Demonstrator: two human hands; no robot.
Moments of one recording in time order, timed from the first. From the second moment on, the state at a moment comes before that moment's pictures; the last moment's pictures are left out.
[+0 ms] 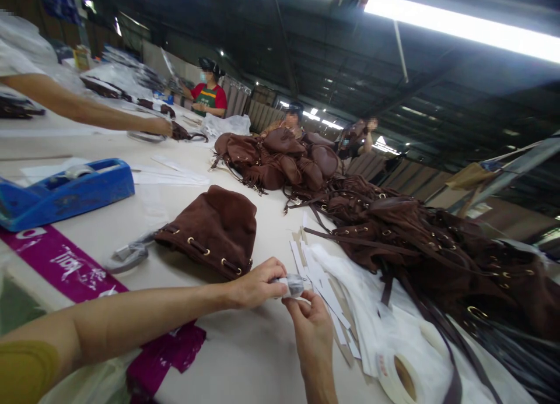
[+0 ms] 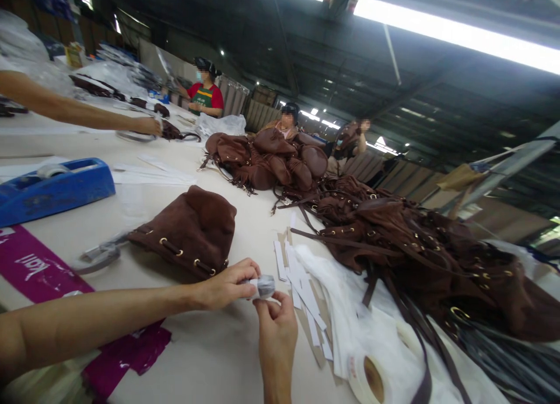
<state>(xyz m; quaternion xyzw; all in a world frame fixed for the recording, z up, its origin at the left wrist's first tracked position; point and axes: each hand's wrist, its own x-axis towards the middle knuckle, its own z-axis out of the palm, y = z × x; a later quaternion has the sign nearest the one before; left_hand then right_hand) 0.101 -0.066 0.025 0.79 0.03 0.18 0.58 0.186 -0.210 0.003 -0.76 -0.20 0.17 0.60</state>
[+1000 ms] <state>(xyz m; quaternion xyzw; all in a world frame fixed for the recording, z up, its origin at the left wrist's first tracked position) 0.094 -0.079 0.020 0.83 0.04 0.21 0.52 0.163 -0.203 -0.025 -0.44 -0.14 0.35 0.81</state>
